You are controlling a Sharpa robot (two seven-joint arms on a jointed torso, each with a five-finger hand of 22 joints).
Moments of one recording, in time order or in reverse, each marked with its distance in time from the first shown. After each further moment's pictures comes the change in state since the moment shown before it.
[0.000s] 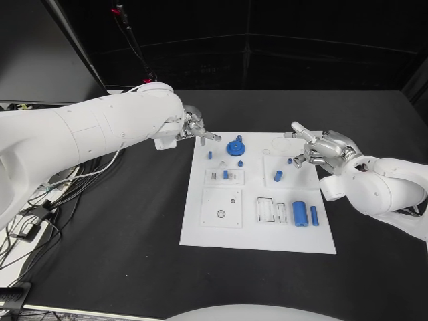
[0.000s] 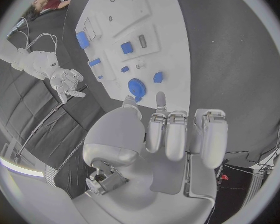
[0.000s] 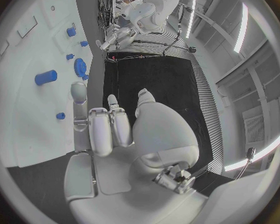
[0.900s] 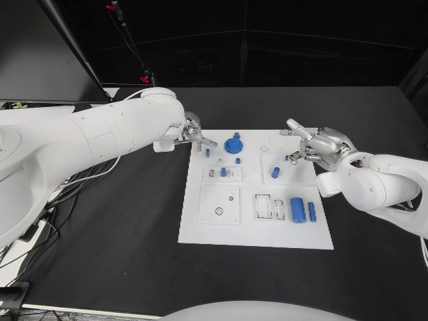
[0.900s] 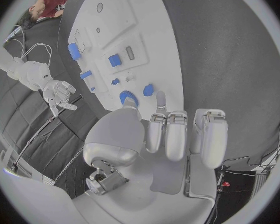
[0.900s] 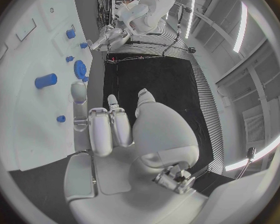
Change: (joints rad) left arm -0.047 0.065 0.000 -0.108 -0.076 0.077 0.033; left_hand -0.011 0.043 -0.007 0.001 -0.037 0.027 0.002 -0.038 -0.038 0.000 0.000 0.000 0.000 0.000 0.000 0.000 0.000 0.000 0.000 0.000 0.000 0.000; right arm -0.002 0.005 0.000 0.001 0.000 0.004 0.000; right_hand 0.000 0.000 0.000 0.000 0.004 0.000 0.000 0.000 -0.001 0.000 0.000 0.000 0.000 0.000 0.000 0.000 0.000 0.000 0.000 0.000 -0.007 0.000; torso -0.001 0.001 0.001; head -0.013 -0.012
